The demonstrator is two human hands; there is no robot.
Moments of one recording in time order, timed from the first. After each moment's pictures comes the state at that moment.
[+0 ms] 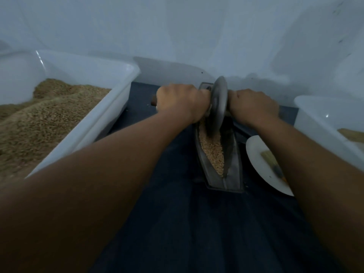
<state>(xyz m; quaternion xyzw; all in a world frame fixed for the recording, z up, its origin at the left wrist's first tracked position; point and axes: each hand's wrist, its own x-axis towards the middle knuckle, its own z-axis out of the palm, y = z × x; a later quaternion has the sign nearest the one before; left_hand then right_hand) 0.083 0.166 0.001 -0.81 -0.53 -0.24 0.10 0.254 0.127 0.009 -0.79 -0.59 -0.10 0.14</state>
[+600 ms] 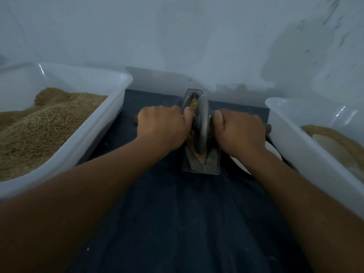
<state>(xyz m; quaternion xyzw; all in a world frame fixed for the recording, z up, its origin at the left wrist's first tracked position) 0.048 0.089 -0.009 -0.81 -0.51 -0.24 0.17 0.221 0.028 -0.004 -0.72 -0.61 -0.26 0.21</state>
